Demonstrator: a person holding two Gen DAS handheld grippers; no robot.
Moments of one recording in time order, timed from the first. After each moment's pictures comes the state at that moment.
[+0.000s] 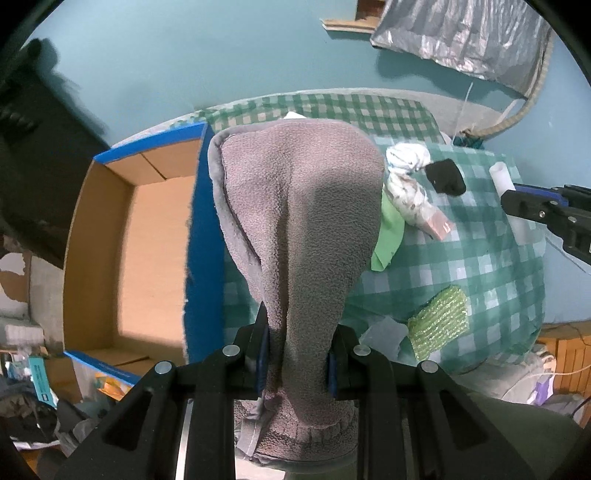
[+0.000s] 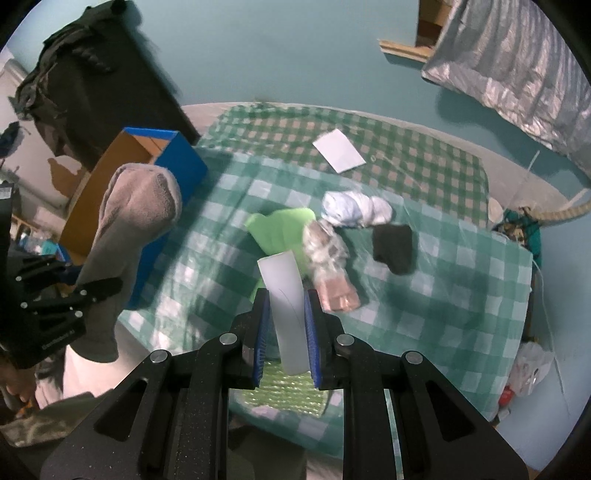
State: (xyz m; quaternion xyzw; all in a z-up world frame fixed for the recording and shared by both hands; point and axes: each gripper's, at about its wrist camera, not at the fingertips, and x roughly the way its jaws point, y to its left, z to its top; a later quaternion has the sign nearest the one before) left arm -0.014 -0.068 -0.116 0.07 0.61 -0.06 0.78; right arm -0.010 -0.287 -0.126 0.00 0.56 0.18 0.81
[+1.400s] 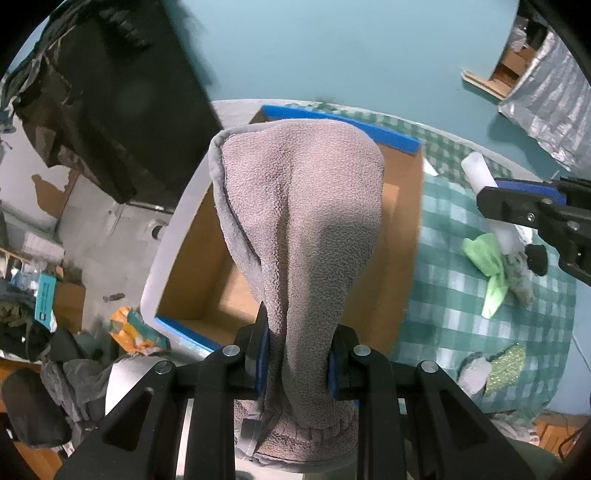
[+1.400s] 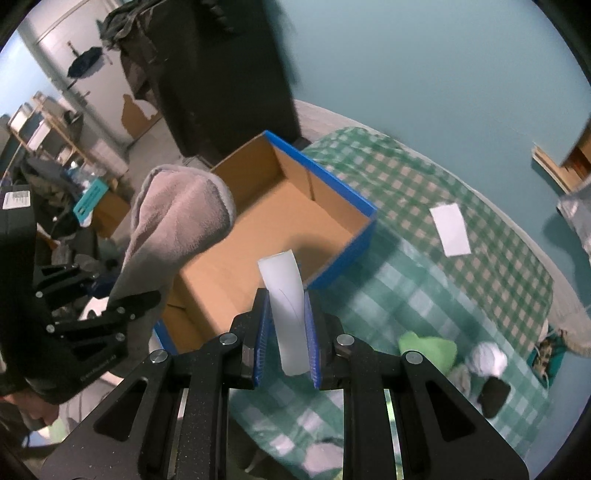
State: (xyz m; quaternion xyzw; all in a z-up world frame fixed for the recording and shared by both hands) left arm -0.005 0.106 -0.110 -0.02 0.60 0.10 0.79; right arm 0.044 -0.050 -0.096 -0.10 0.52 0.35 0.77
